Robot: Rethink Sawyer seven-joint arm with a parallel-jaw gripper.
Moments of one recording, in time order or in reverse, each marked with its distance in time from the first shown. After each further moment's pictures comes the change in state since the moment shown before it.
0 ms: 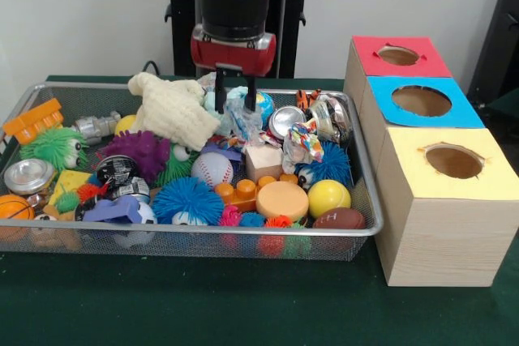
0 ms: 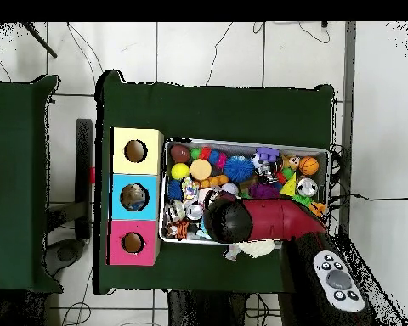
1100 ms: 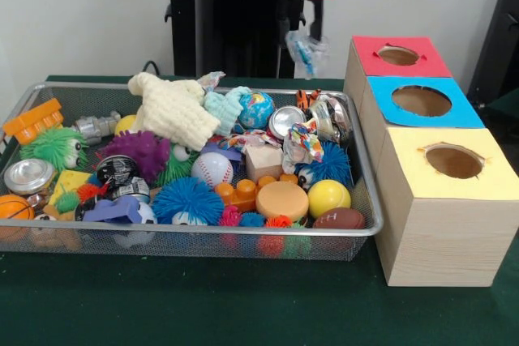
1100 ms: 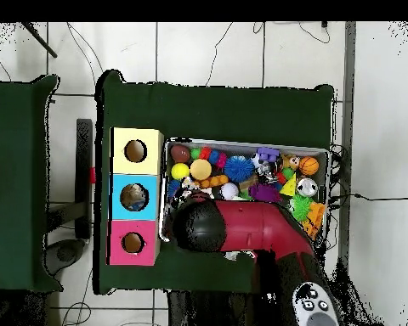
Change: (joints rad) arm 0.107 -0.221 0.017 0.076 0.207 0.113 0.000
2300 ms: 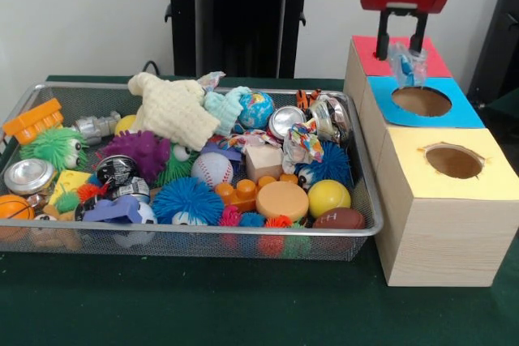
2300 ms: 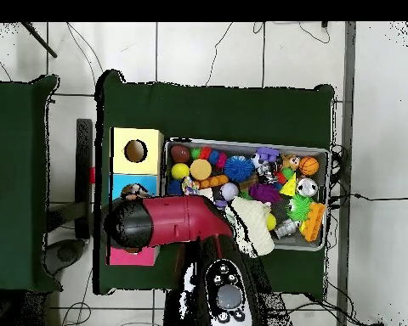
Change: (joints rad) arm 0.268 0.124 -0.100 -0.070 0.113 0.000 0.000
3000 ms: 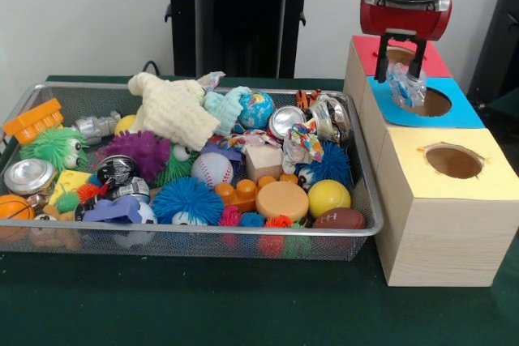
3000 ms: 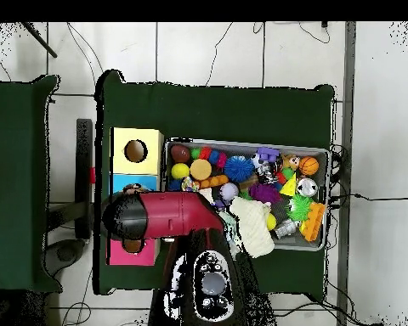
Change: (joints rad) arm 0.089 0.065 -0.090 -0.055 0.063 -0.030 0.000
